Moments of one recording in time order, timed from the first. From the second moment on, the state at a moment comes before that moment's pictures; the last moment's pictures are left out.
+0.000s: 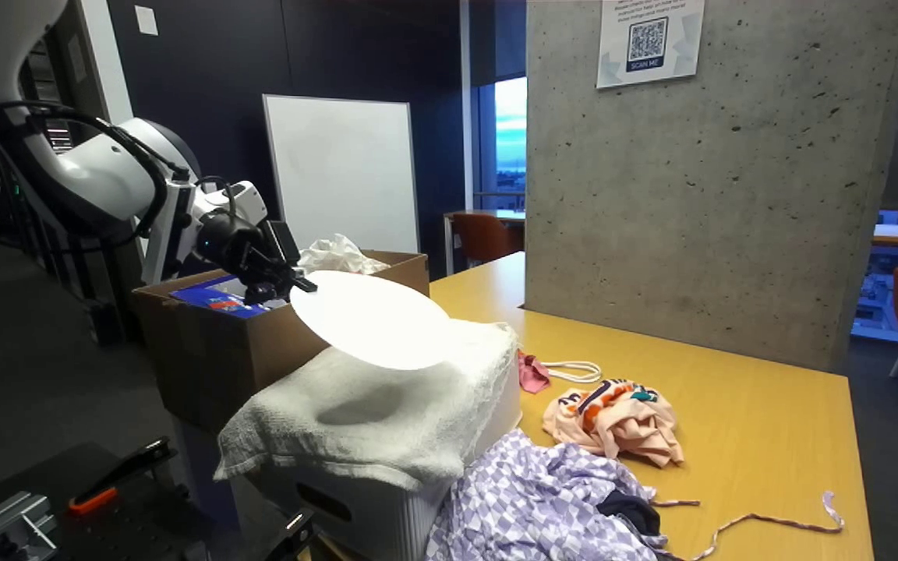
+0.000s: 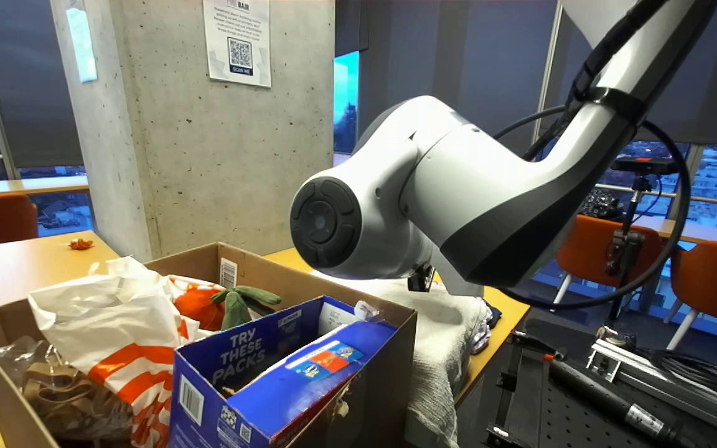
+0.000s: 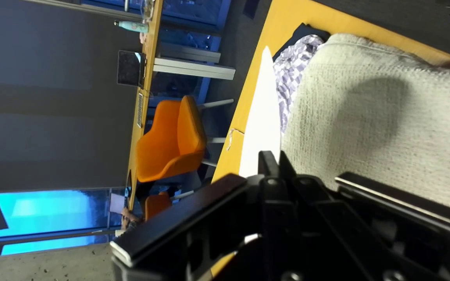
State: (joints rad) arm 0.28 0.41 0.22 -2.08 -1.09 1.58 0.83
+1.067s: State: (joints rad) arm 0.28 0.51 0.20 -1.92 -1.11 1.62 0.86
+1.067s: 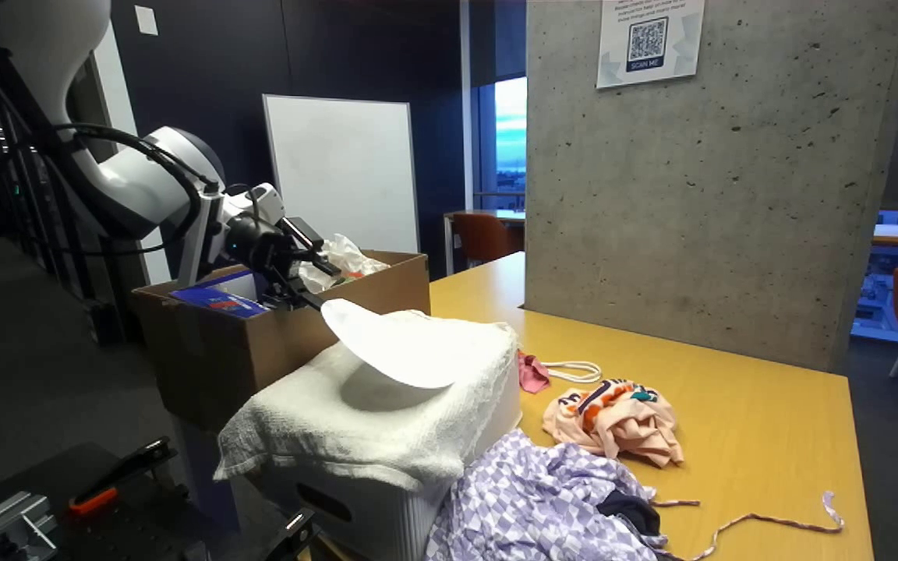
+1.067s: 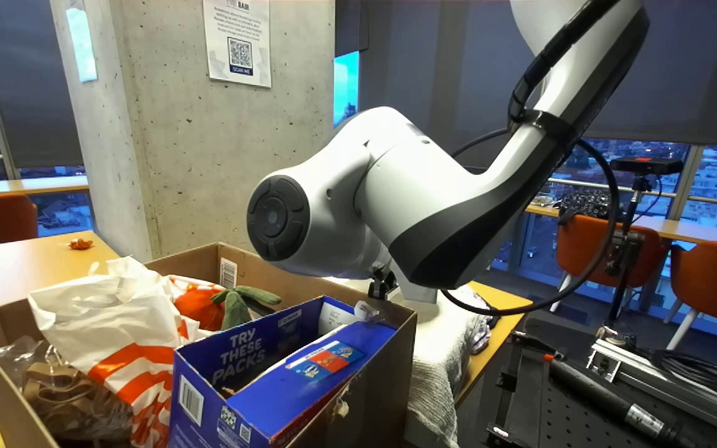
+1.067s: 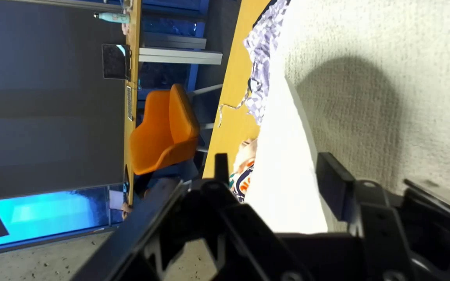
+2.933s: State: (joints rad) arm 0.07 0.42 0.20 -1.70 -0.15 2.44 -0.17
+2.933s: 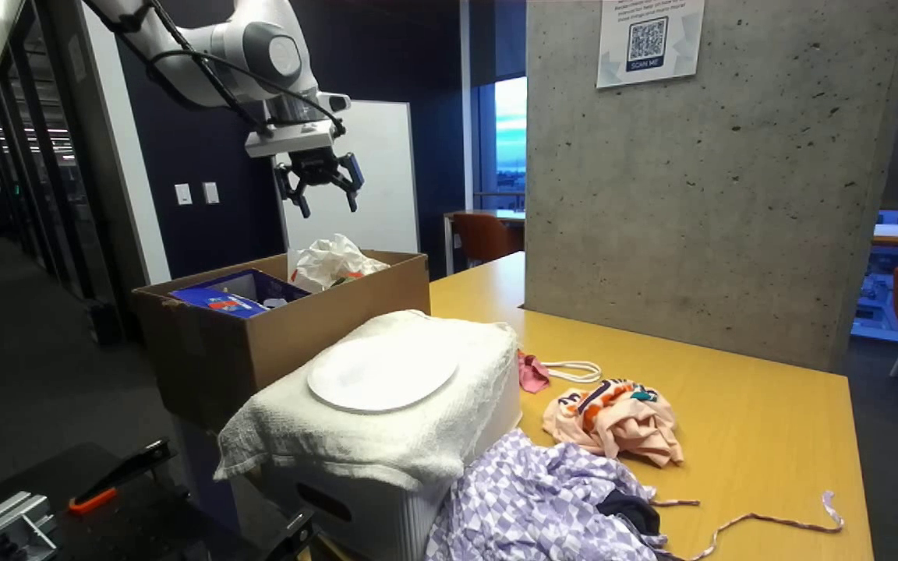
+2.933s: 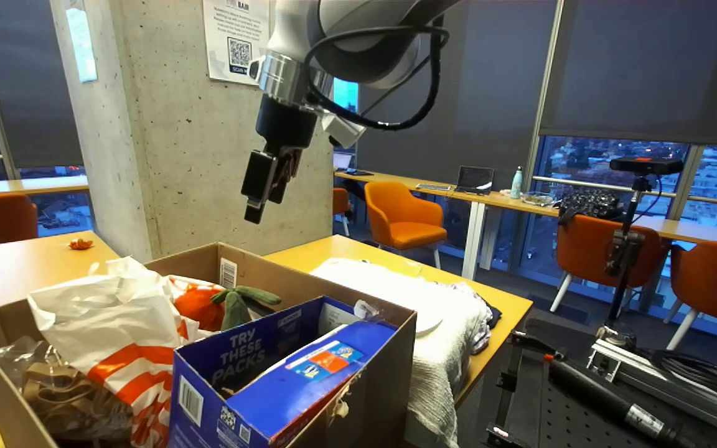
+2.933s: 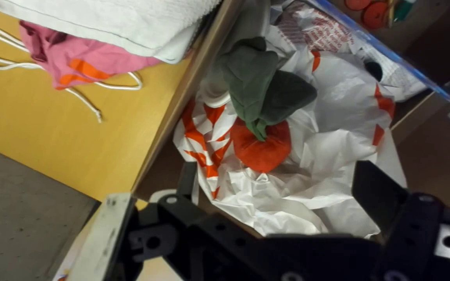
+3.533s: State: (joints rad) arm 0.05 0.69 0.23 -1.46 -0.03 2.32 -0.37
